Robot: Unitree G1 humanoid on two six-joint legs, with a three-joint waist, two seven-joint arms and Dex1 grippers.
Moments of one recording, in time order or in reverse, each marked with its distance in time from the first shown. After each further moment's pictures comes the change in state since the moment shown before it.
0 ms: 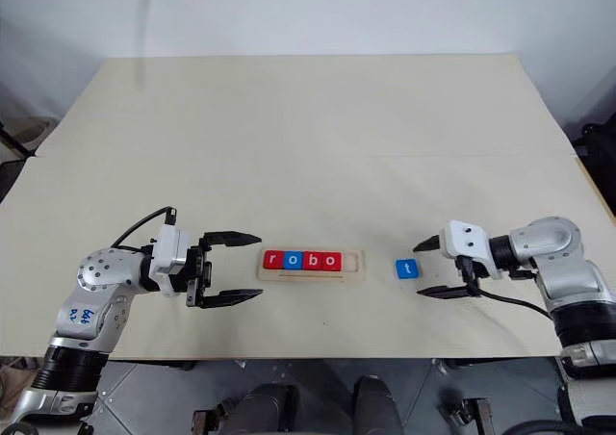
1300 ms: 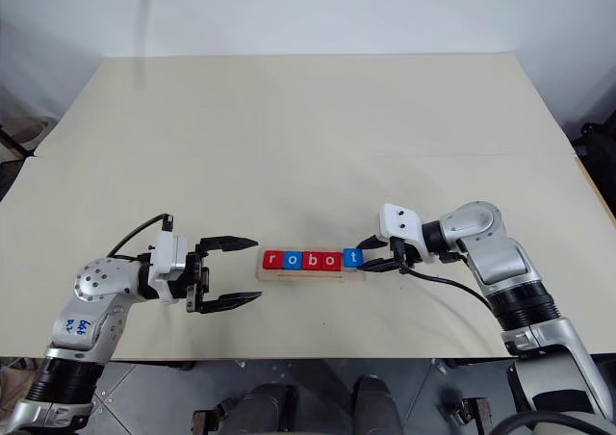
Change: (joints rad) left arm 0.062 0.006 0.008 -0.038 0.000 0.000 0.065; right arm -0.093 0.173 0.127 -0.249 -0.012 0.337 -0.116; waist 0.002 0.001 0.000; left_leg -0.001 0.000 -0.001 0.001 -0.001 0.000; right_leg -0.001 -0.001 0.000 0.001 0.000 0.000
